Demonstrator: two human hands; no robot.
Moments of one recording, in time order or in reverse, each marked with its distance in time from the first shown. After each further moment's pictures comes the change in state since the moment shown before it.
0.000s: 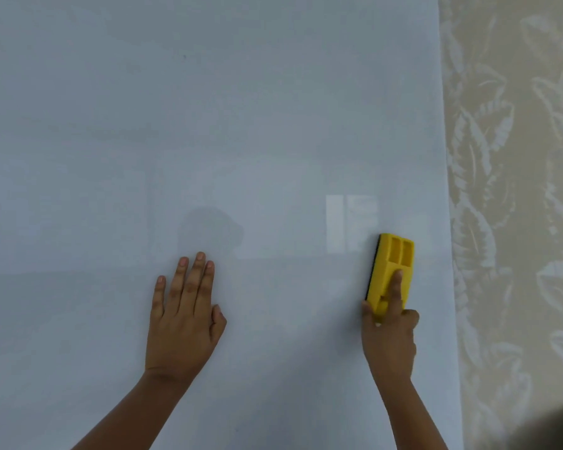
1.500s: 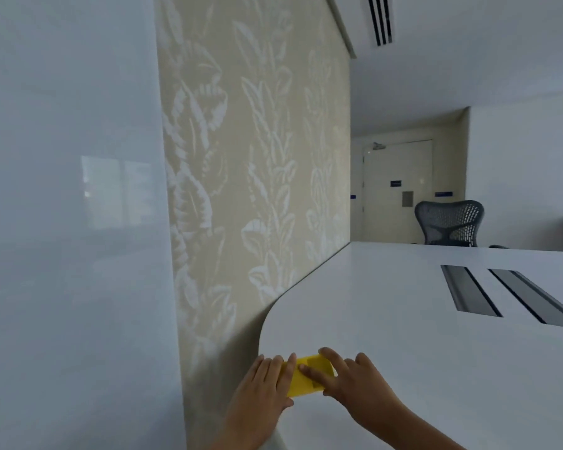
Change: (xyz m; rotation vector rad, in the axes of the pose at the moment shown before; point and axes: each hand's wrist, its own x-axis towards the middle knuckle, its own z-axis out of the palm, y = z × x) left_hand -0.083 0.459 -0.071 -0.956 -0.414 0.692; right_hand -0.034 0.216 -0.346 -1.342 -0.601 -0.510
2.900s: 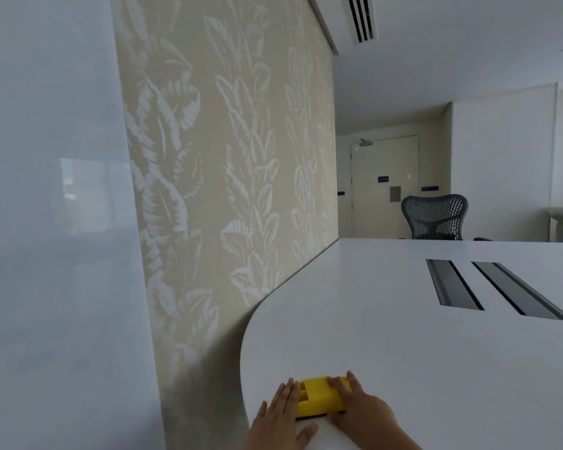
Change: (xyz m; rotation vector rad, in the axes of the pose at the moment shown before) left_hand 0.028 0.063 0.033 -0.409 -0.591 -0.211; right_hand -0.031 0.017 0.040 0.525 -0.506 0.571
